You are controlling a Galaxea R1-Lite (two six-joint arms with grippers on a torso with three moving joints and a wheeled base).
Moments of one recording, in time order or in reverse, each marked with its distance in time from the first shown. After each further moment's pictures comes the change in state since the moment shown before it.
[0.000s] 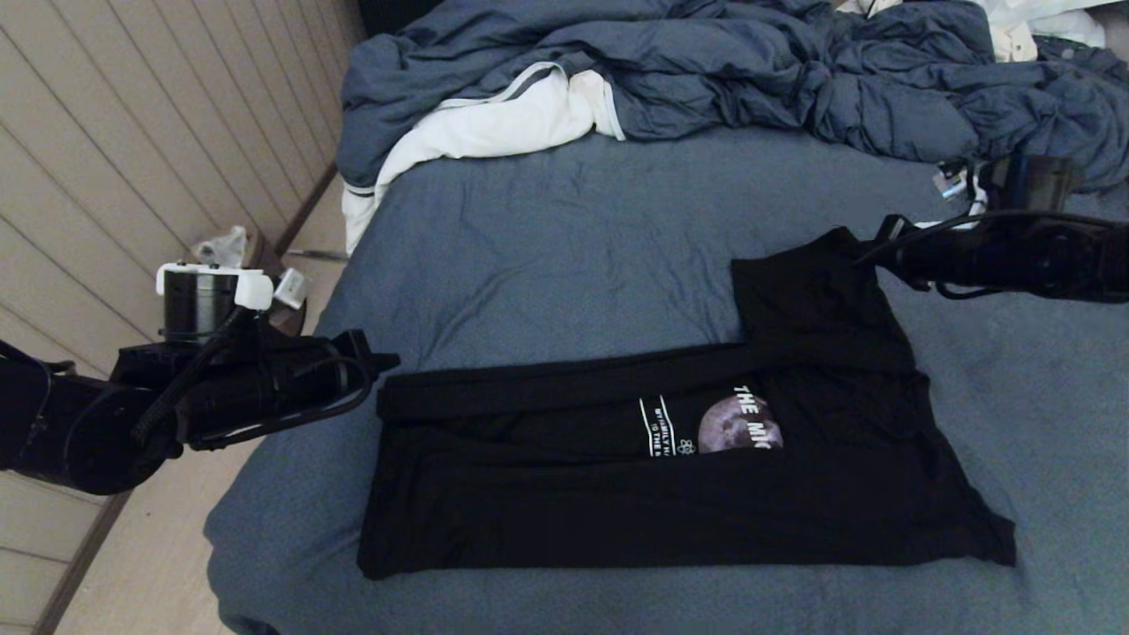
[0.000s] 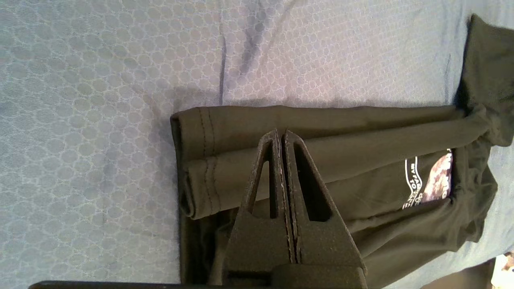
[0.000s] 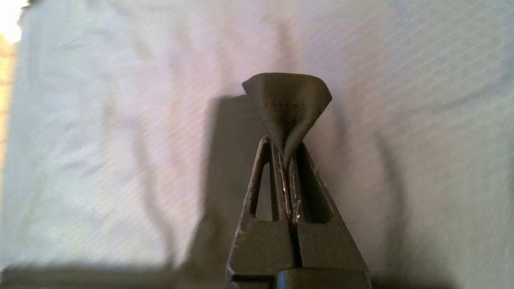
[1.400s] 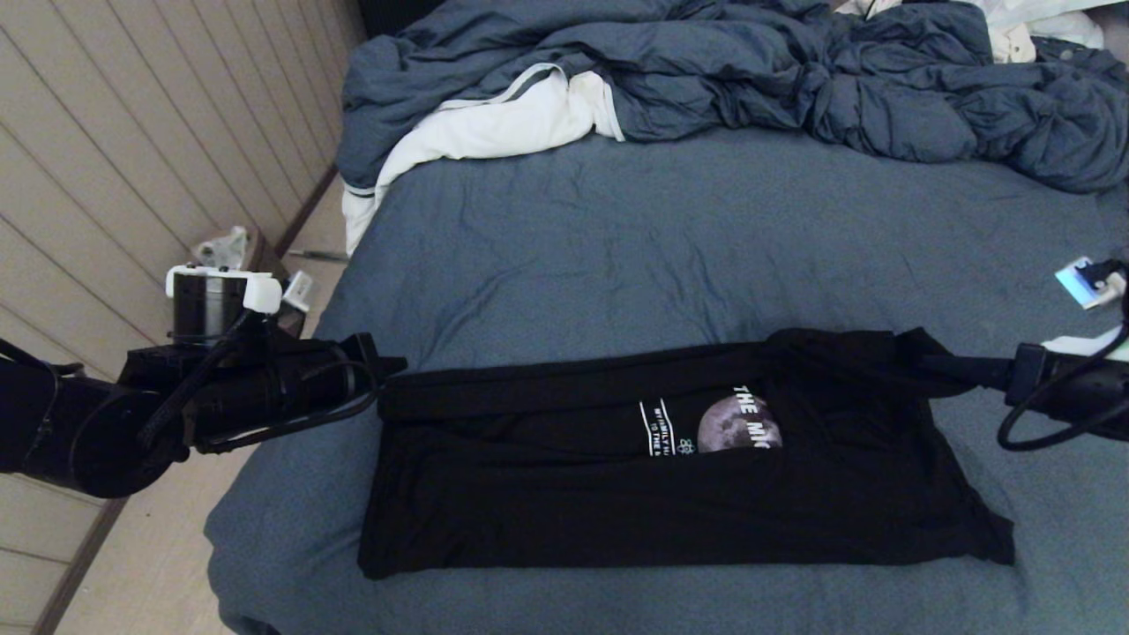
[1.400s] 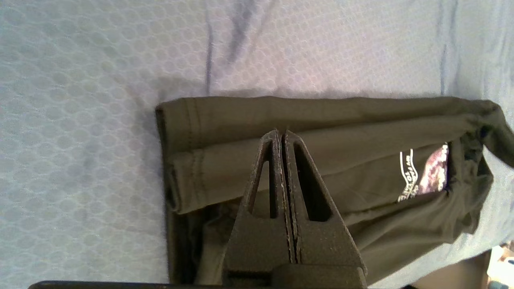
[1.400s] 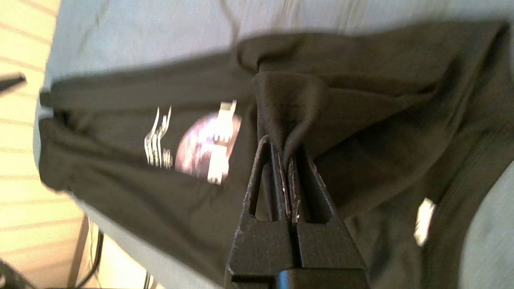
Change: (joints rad) left arm -0.020 0.002 0.003 0.000 -0.002 -0.002; right arm -0.192 -0.498 0.909 -0.203 0.373 -0.378
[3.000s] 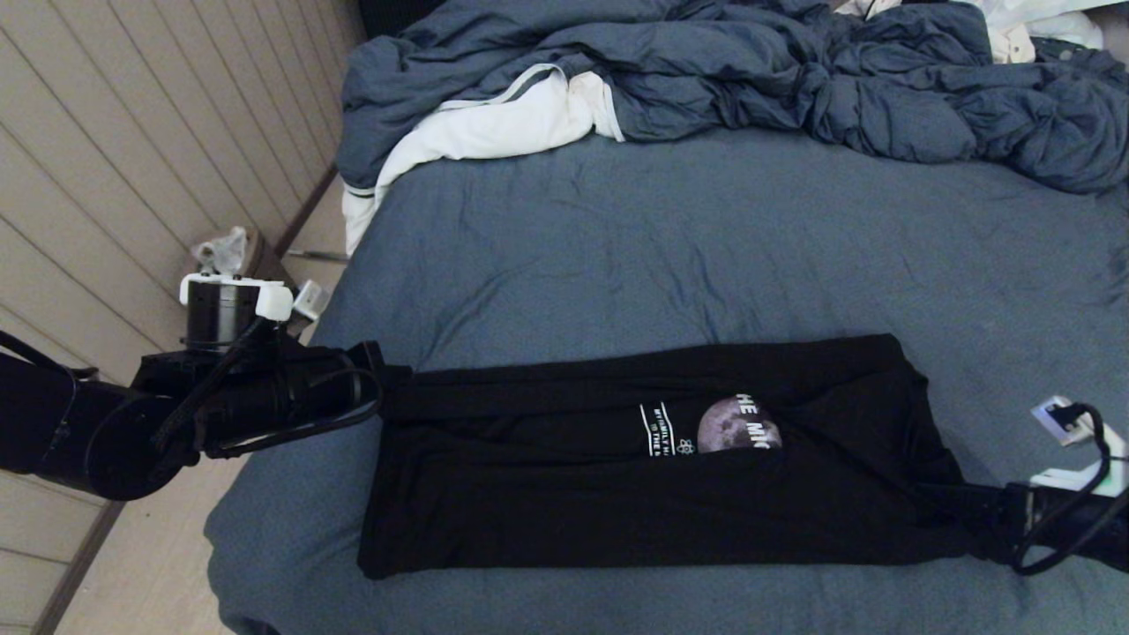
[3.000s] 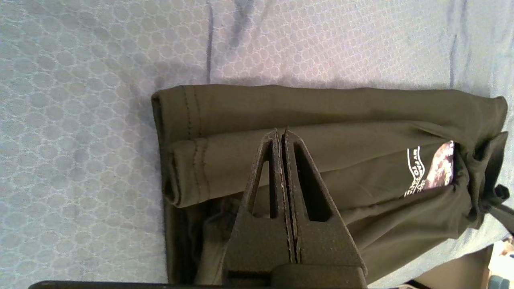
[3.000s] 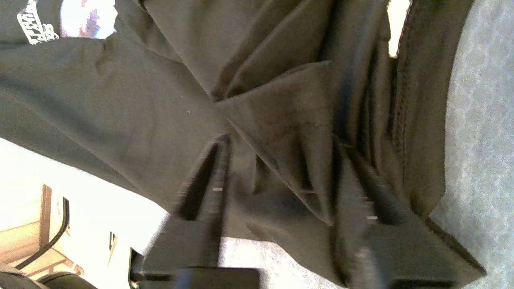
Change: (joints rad) left arm -0.011 0.020 0.005 0.000 0.001 0.001; right arm -0.144 0.151 0.268 -0.014 -0.019 -0.378
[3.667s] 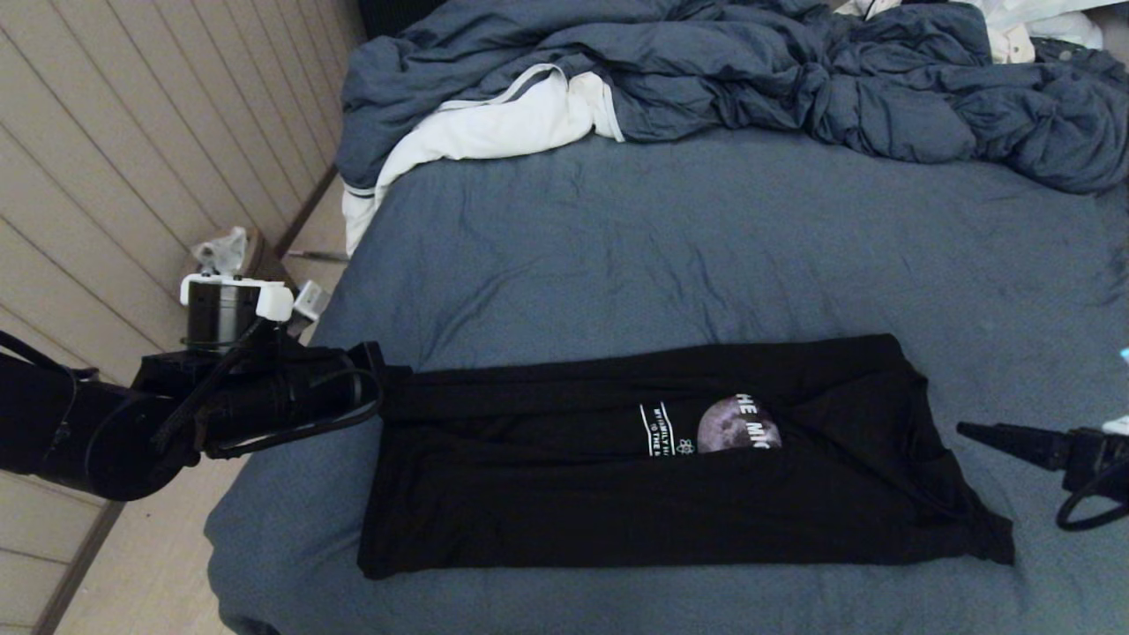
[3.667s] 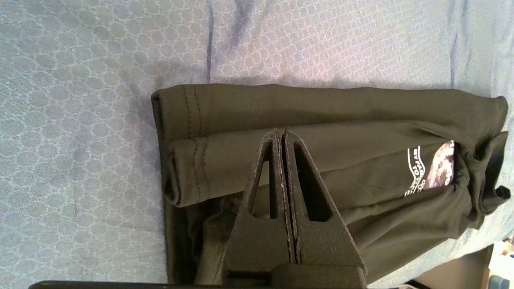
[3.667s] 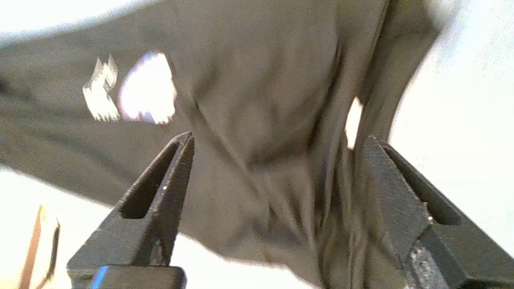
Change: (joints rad) left arm 0.000 0.001 0.000 0.000 0.001 -0.001; right arm -0.067 -0.181 -0.090 0.009 0.085 0.155
